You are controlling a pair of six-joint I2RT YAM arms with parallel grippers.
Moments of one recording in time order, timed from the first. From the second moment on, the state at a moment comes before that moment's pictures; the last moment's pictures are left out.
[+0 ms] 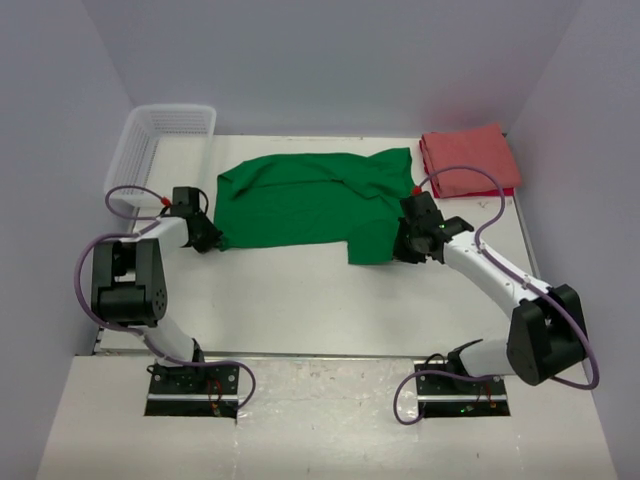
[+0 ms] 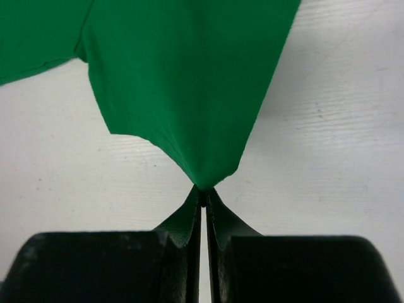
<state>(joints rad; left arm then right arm) 0.06 1.68 0.91 -0.29 0.01 -0.65 0.41 1.38 0.94 -0.61 0.05 0.63</state>
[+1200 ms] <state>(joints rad) 0.06 1.15 1.97 -0.54 0.34 -0.40 0.39 1.16 2.29 -1.06 0.29 0.23</state>
